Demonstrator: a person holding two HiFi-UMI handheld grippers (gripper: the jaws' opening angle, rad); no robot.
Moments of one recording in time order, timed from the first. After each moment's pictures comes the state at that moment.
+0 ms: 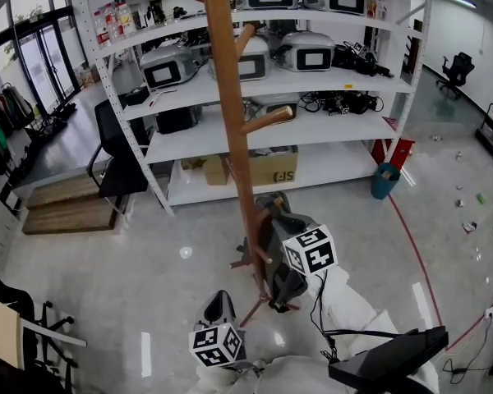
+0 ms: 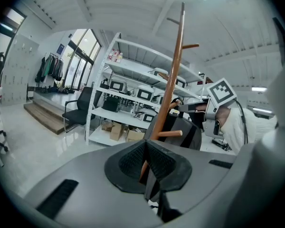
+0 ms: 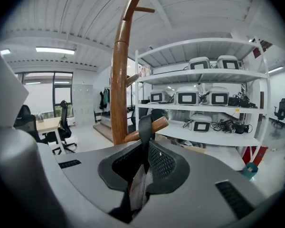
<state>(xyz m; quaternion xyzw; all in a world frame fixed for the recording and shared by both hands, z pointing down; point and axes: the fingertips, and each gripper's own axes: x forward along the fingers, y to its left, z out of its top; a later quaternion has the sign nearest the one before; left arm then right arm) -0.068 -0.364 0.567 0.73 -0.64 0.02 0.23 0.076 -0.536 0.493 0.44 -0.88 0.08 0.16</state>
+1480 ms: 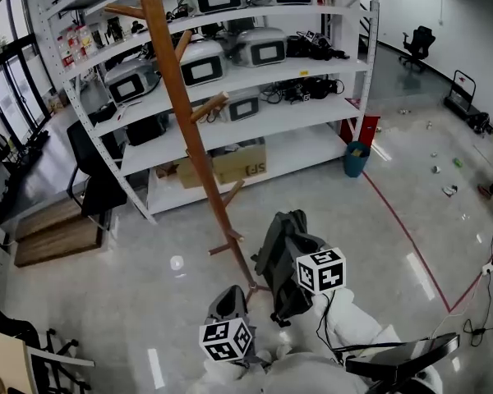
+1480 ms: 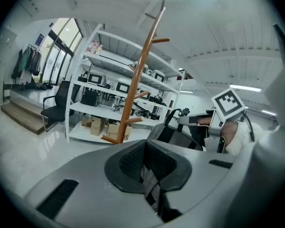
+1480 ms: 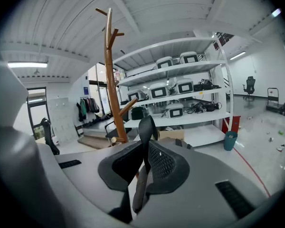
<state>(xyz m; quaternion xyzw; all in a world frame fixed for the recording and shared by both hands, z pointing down) 0.015 -0.324 0.562 0.81 -0.54 0.05 0.23 0.180 -0.419 0.529 0.55 -0.81 0.18 0.10</state>
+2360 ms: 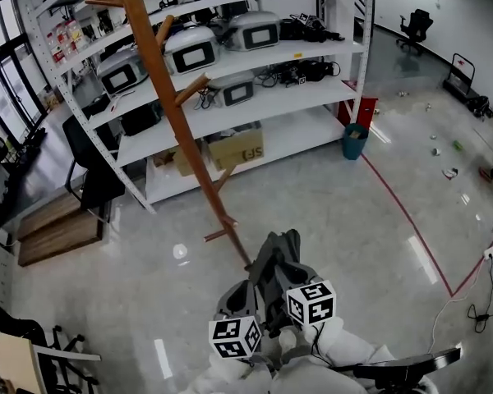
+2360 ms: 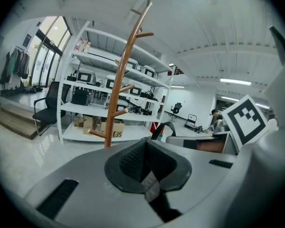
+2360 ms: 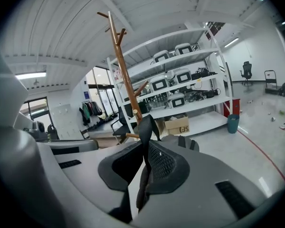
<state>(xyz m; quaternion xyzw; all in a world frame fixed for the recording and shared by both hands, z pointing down) 0.052 -0.297 0.566 0.83 -0.50 0.08 0.21 0.143 -0.328 0.585 0.54 -0.81 0.23 0.08</state>
